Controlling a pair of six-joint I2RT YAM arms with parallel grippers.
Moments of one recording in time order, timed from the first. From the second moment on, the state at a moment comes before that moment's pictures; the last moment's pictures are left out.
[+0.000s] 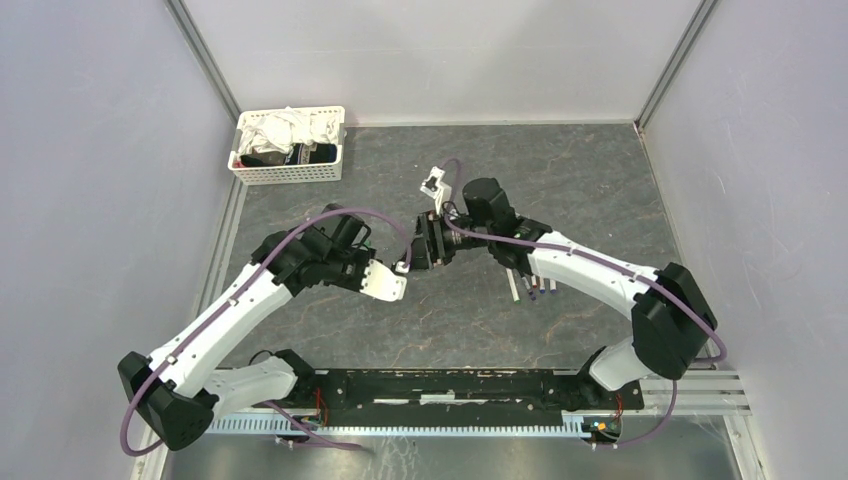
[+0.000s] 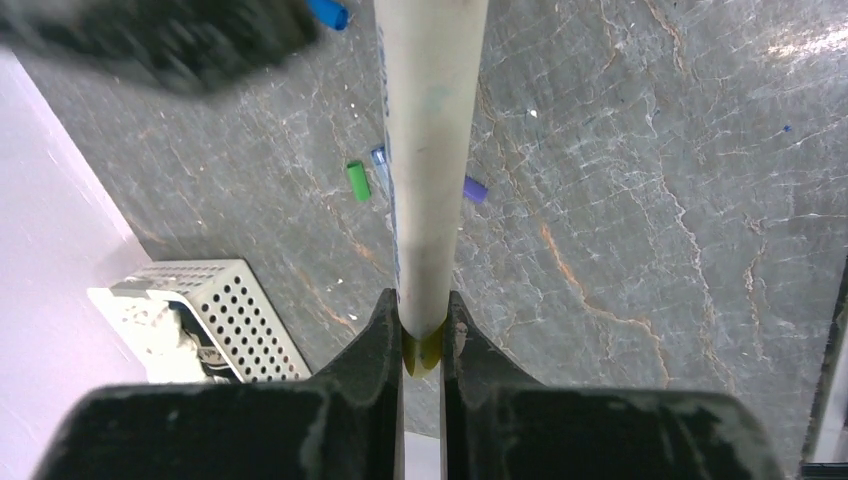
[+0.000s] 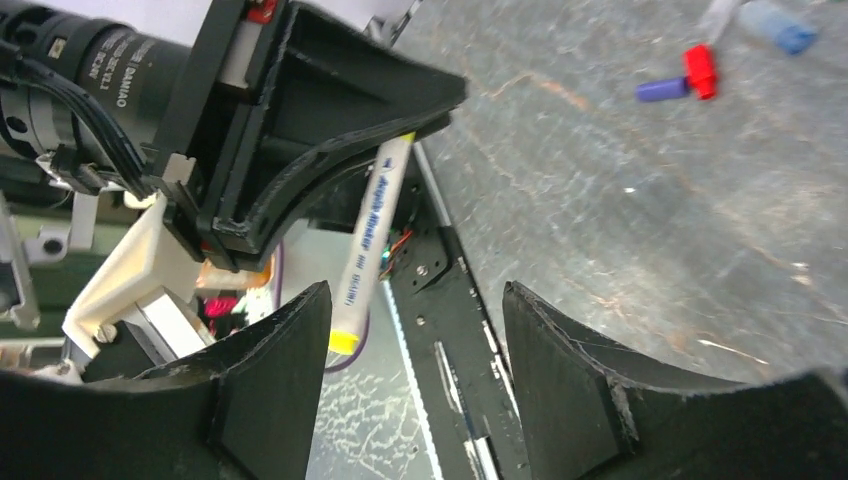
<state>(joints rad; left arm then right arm) -0.65 1.06 1.07 -1.07 0.09 1.23 0.76 1.49 1.05 0.04 -0.69 0.64</state>
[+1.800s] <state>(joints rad) -0.81 1.15 1.22 -1.22 0.26 1.05 0.84 1.55 0.93 0.33 -0.91 0.69</state>
